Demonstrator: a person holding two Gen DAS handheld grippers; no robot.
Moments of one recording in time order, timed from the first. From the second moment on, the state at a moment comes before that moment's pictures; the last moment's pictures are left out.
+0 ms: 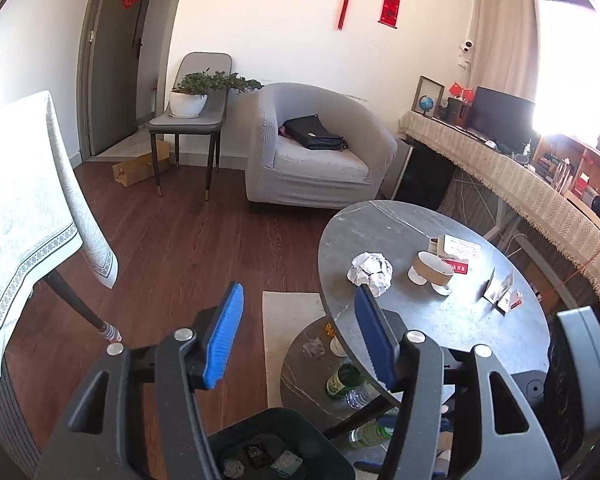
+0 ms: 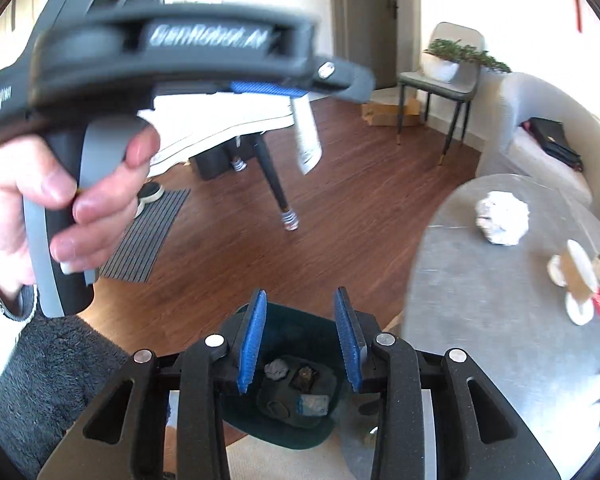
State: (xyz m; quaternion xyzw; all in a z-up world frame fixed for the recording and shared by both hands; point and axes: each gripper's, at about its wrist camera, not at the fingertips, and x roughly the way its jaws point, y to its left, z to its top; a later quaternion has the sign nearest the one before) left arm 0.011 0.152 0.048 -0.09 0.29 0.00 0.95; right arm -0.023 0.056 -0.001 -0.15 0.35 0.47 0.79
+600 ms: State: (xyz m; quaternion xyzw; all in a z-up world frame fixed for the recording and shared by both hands) left arm 0.100 0.077 0.010 -0.06 0.34 -0.05 0.94; right arm 0.071 -0.076 -0.006 -0.08 0.36 0.31 0.88
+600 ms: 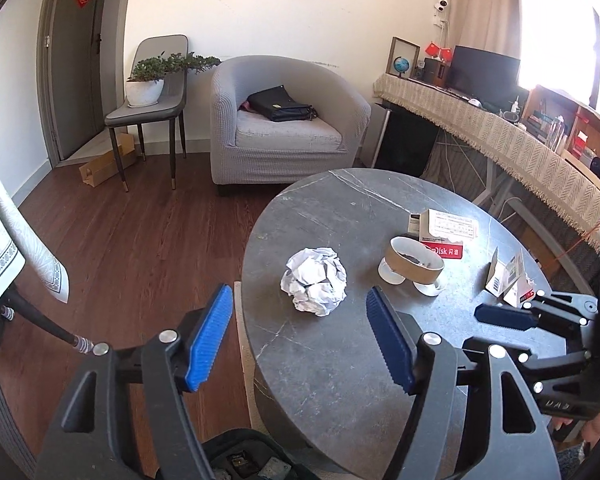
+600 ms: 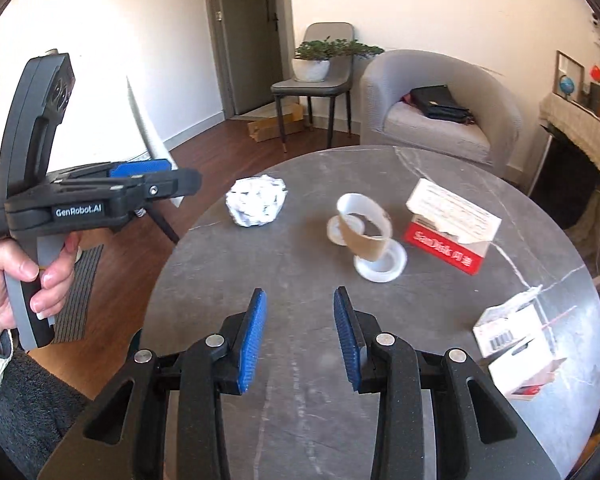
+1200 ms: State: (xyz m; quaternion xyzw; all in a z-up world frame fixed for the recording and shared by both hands) left arm 0.157 0.047 -0.026 -0.02 0.38 -0.01 0.92; right arm 0.102 -0.174 -0.021 -0.01 0.36 0.18 0.92
